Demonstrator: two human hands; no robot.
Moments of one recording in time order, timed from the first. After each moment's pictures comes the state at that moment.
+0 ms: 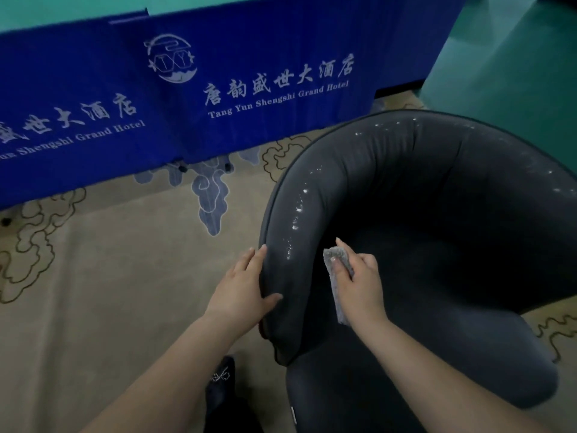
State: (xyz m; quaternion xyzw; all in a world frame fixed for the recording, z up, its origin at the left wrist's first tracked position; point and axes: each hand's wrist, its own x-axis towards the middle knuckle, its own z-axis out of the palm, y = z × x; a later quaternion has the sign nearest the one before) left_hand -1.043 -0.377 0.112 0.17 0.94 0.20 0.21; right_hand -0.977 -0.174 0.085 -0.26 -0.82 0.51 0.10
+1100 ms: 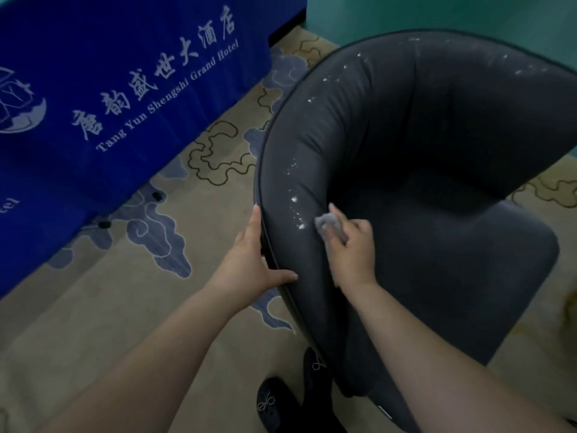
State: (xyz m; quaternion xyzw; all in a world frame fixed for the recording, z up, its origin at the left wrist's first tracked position) left_hand -1.224 -0.349 0.092 0.33 0.83 0.27 0.35; right_hand -1.096 -0.215 0.044 -0.45 -0.71 0.47 0.27
